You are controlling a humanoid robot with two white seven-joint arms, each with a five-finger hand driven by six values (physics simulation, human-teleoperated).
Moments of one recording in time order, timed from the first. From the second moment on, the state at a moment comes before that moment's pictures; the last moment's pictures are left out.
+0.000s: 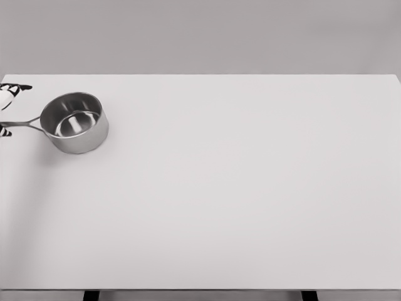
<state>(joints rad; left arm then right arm) -0.38 0.74 -0.11 -1.27 -0.77 -0.23 -0.36 0.06 0.00 -0.08 0.05 -0.27 -0.07 0.21</state>
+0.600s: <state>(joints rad) -0.45 0.71 -0.14 -1.14 -0.77 -0.23 -0.36 0.06 0.00 -0.08 0.05 -0.27 -0.07 0.21</state>
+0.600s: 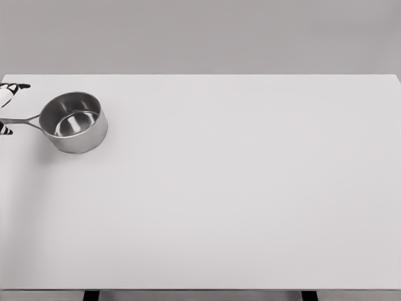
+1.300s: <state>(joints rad) -0.46 0.69 -0.14 -1.13 -0.76 -0.24 -0.36 0.06 0.00 -0.08 0.05 -0.27 -0.07 0.21</state>
